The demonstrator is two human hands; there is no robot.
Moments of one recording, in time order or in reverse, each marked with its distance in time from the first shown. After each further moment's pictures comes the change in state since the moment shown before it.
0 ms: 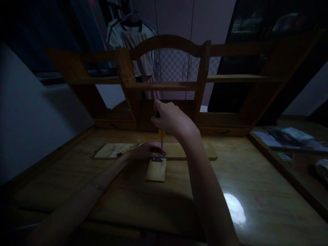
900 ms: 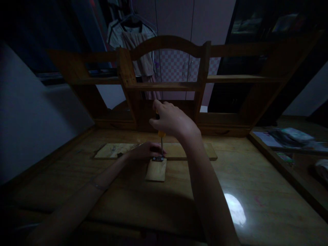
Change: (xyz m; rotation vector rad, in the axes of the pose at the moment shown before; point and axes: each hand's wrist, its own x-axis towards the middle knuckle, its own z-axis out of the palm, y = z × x) left_hand -0.001 0.000 0.002 -0.194 -0.009 -0.125; right_hand -0.001 -0.002 -0.001 0.017 -0.031 -0.017
